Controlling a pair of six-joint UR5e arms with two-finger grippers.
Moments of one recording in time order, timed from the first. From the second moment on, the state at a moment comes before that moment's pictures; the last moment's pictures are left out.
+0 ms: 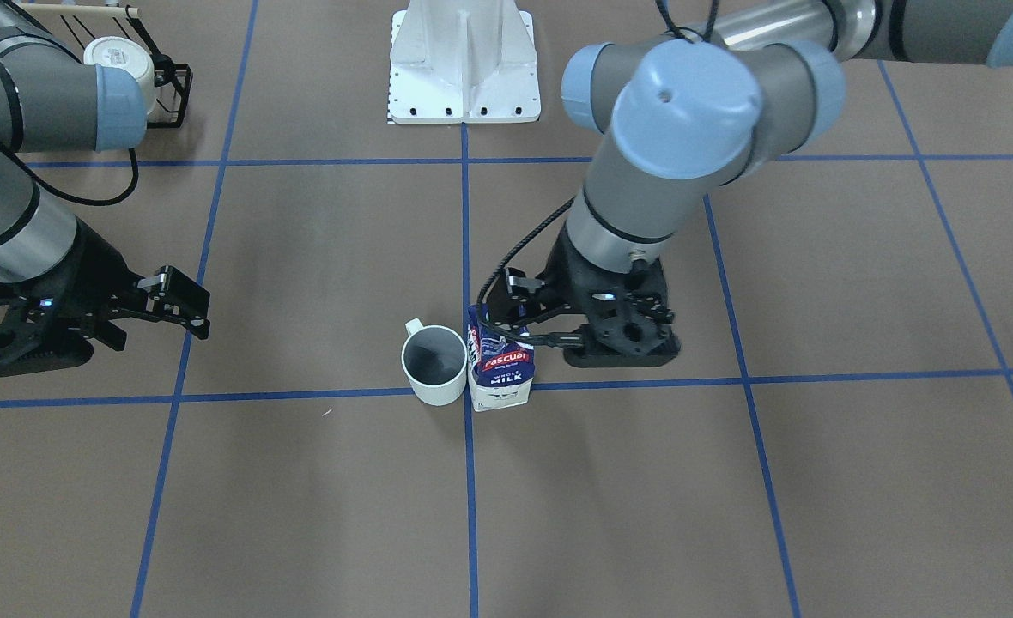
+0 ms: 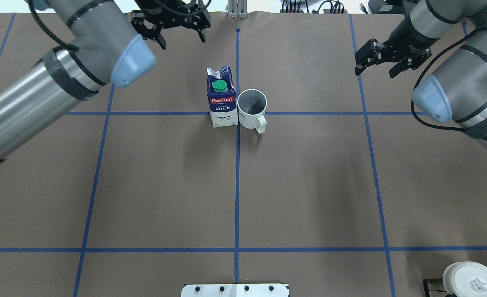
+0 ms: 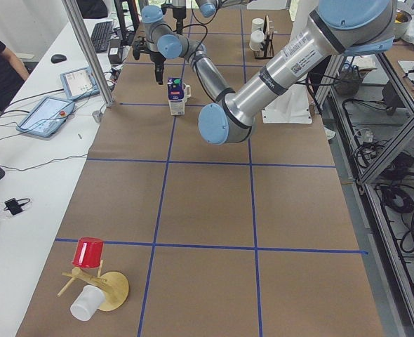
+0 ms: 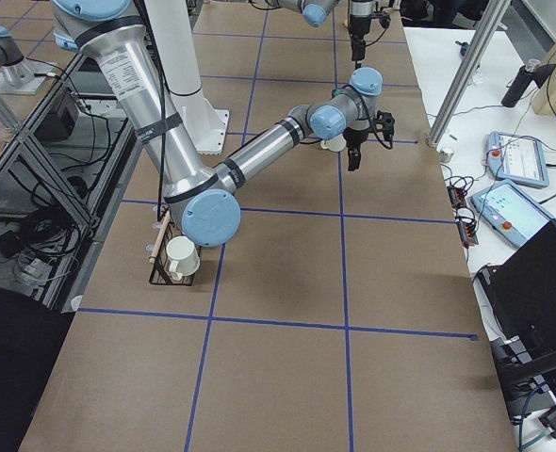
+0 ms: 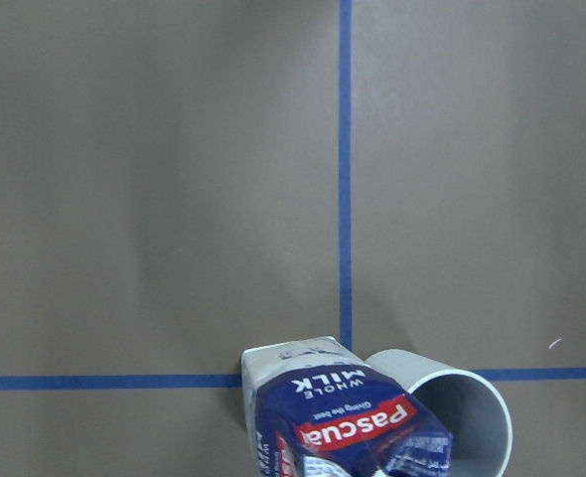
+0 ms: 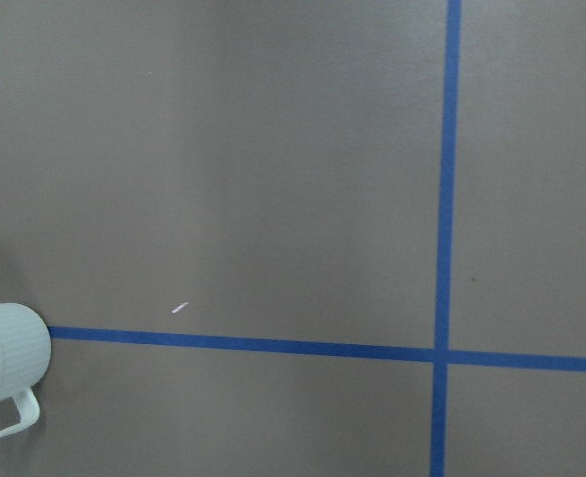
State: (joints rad) left arm -0.98 -2.47 -1.52 -1.48 -2.27 -0.96; right arm 1.08 -1.10 1.69 -1.56 2.34 0.75
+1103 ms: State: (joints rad) left arm -1.46 -1.77 -1.91 -1.19 -2.31 -0.40; right arm 1.49 -1.28 1.58 -1.89 2.22 -0.01
